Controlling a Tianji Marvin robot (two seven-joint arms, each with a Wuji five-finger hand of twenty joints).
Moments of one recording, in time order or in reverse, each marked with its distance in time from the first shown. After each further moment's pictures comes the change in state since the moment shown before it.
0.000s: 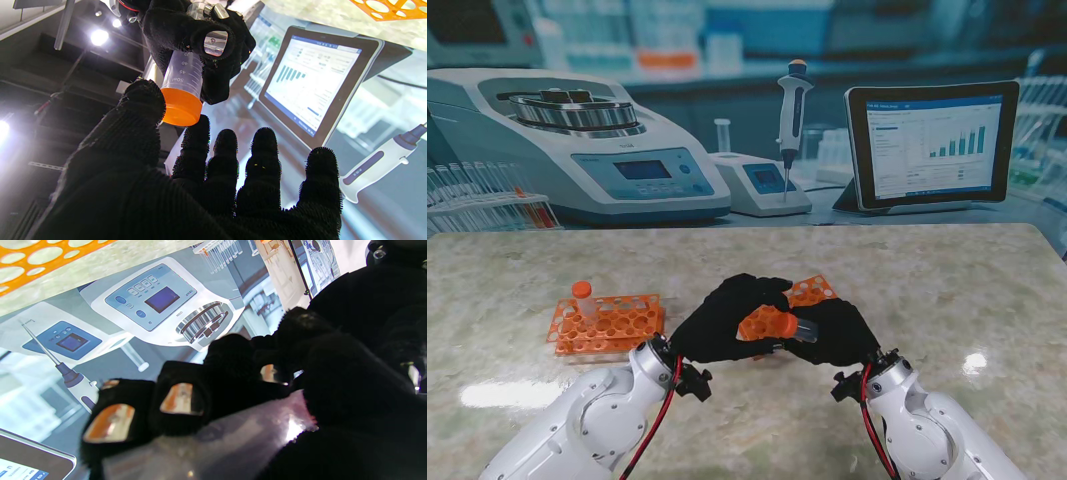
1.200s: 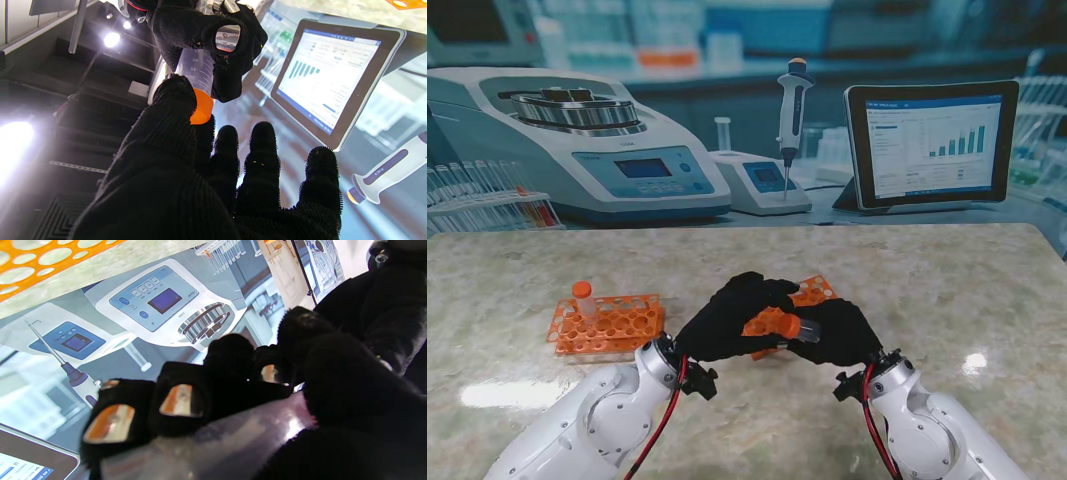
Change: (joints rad) left arm -0.033 -0.010 0.032 0.040 0.048 -0.050 0.063; right arm -0.003 0.001 0.008 0.003 0.000 0.003 0.002; left_hand 0.282 0.007 -0.149 -0.039 0.024 0.043 0.046 -0.116 0.035 0.010 0.023 0.013 0.052 -0.010 0.018 0.031 -0.005 0.003 0.026 0.009; right_hand 0.000 0.000 -0.007 0.000 0.000 -0.011 0.001 0.001 0.000 0.000 0.000 0.000 -0.001 0.000 0.011 0.000 0.000 0.000 0.001 0.001
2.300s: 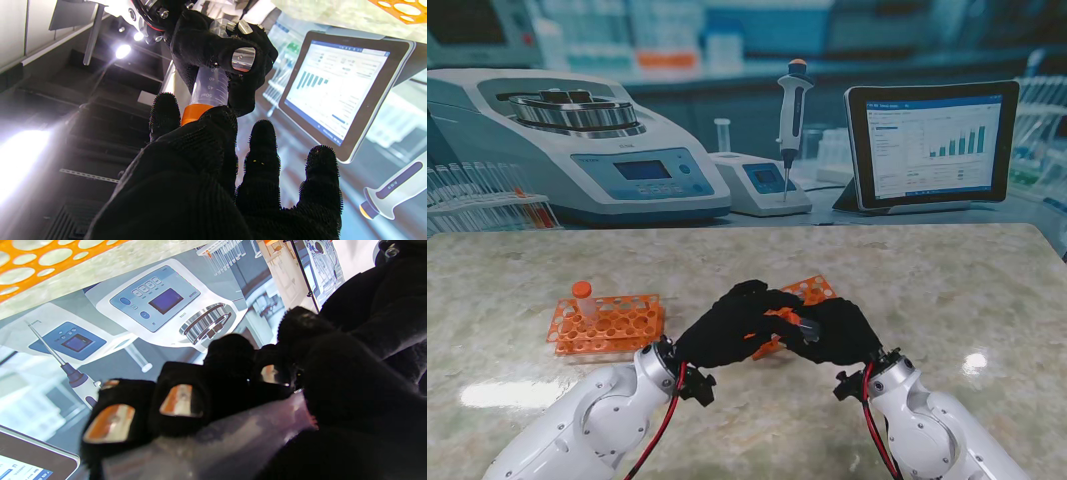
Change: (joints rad) left arm 0.014 0.004 -0.018 -0.008 0.007 -0.048 -0.053; right arm 0.005 0.000 0.000 0.002 0.002 0.001 0.009; left_hand 0.099 0.016 0.394 -0.006 0.253 -0.420 -0.226 -0.237 0.043 -0.023 -0.012 -0.039 0.015 -0.004 0.007 -0.016 -0.001 0.000 0.026 0.000; right_hand 0.000 0.000 0.000 0.000 0.000 0.001 0.004 0.001 0.000 0.000 0.000 0.000 0.000 0.000 0.000 0.000 0.000 0.000 0.000 0.000
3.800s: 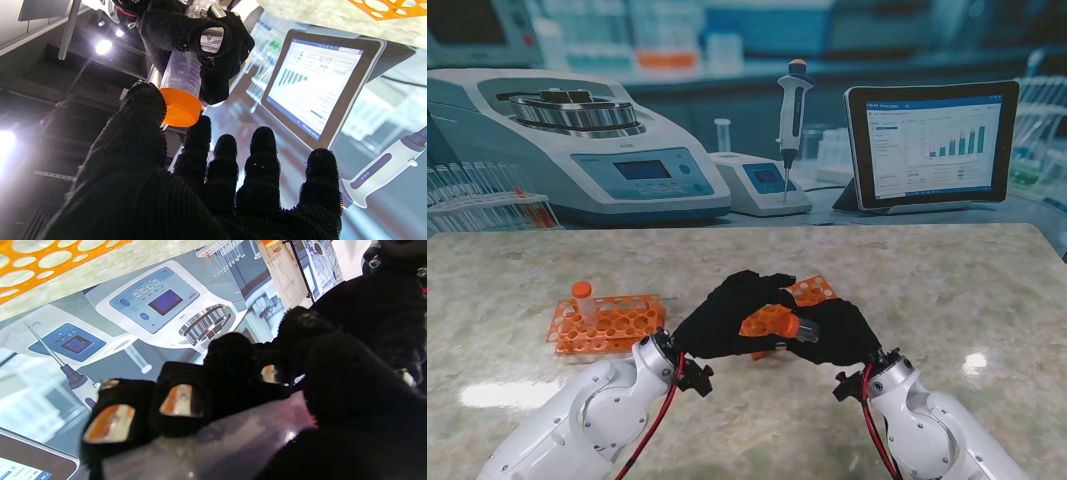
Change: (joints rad) left arm -0.016 0.007 0.001 -0.010 -0.041 0.090 -0.020; right arm 0.000 0.000 -0.001 0.000 0.001 -0.001 0.004; left_hand -0.316 0.048 -0.398 0.062 -0.243 0.376 0.022 0.240 -0.126 0.012 -0.039 0.014 -0.058 0.000 -0.025 0.004 -0.019 -0.004 -0.032 0.011; right_hand 0.000 0.000 -0.003 0.000 0.000 0.000 0.000 0.000 0.000 0.000 -0.010 0.000 0.000 0.000 0.000 0.000 0.000 0.000 0.000 0.000
